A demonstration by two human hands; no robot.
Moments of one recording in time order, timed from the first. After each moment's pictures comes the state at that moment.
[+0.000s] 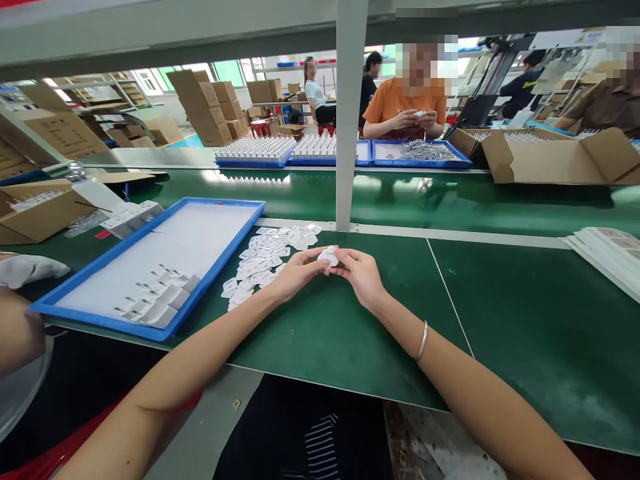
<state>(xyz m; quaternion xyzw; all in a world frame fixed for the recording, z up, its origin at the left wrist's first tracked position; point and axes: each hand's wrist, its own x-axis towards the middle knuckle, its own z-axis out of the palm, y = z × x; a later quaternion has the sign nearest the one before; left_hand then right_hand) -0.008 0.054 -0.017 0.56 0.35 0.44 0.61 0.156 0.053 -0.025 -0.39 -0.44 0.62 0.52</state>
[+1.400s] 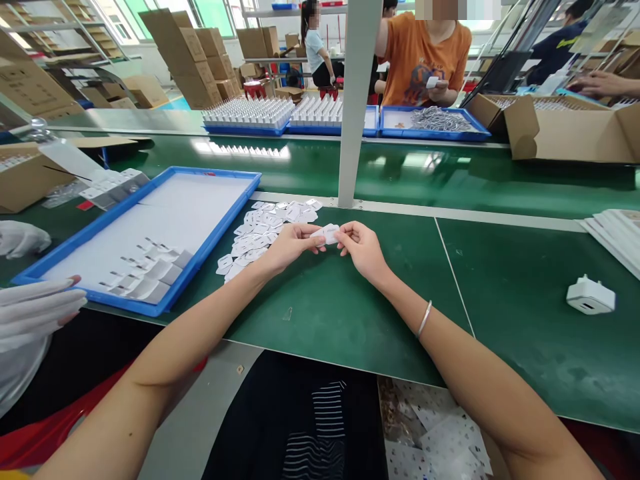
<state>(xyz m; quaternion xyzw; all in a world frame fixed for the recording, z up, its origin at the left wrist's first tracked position) -0.016 0.059 -0.005 0.58 0.43 0.40 0.57 0.166 0.066 -0.032 -0.42 -0.53 0.53 0.51</state>
